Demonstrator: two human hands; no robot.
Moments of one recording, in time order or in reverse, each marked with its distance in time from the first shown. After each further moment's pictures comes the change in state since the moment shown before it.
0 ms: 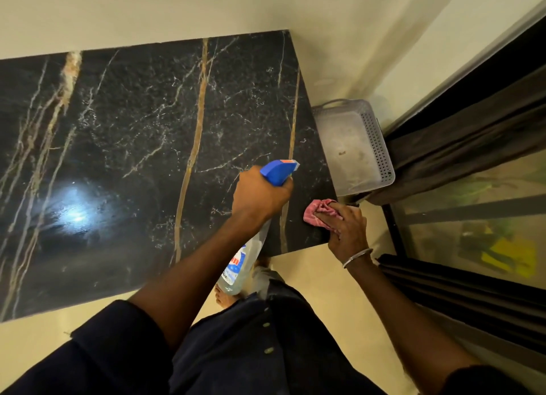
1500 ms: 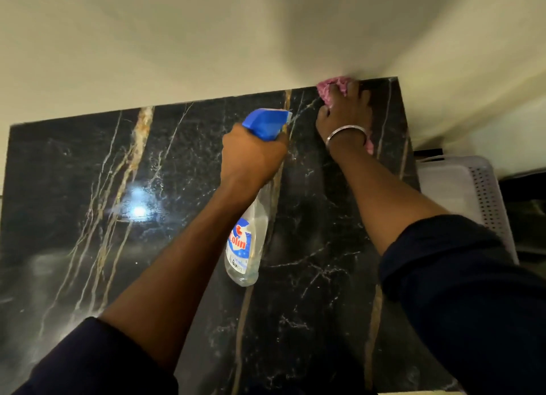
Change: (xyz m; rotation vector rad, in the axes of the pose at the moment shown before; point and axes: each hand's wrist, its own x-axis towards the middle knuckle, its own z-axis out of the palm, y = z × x) left_hand 0.237 0.006 -0.173 -0.094 0.329 -0.118; right_hand 0.470 -0.161 0.057 -0.185 -0.020 0.174
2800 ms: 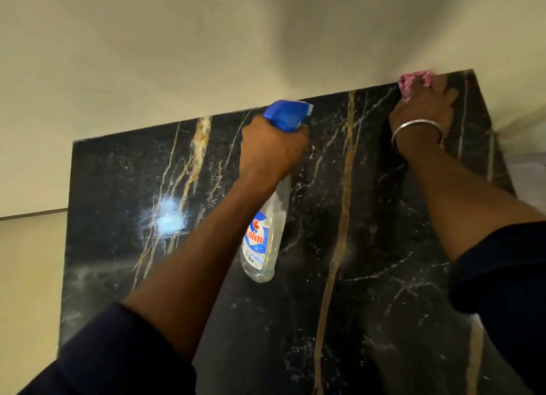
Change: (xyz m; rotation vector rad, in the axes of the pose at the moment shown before) left_hand 0.050 -0.042 -0.081 0.057 -0.007 0.079; right_hand 0.010 -0.016 0.014 -0.088 0.067 0.248
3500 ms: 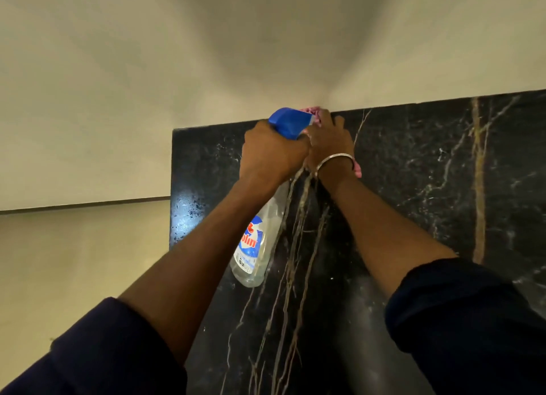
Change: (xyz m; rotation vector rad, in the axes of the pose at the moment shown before) left_hand 0.048 -0.139 -0.222 0.018 -0.003 -0.008; right_hand -0.201 -0.348 0.017 0.111 -0.139 -0.504
